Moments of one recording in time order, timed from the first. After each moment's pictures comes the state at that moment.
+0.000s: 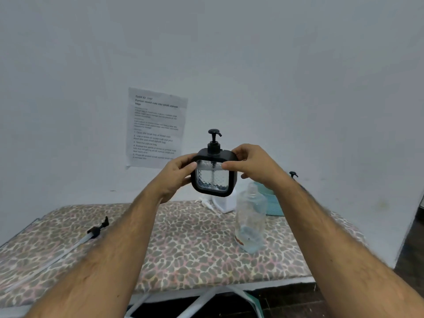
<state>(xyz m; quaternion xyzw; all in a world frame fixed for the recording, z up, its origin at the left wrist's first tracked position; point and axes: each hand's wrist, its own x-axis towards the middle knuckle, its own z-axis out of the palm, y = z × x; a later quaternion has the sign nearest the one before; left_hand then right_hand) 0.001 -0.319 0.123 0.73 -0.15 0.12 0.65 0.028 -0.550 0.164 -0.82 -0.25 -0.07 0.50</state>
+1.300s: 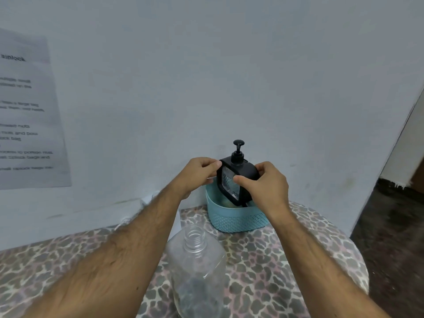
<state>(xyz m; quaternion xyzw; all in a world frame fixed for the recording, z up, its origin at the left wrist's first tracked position) 0.300 -0.489 0.048 0.79 -0.14 -0.03 0.60 0.225 -0.669 0.043 -0.86 0.07 -0.25 0.45</state>
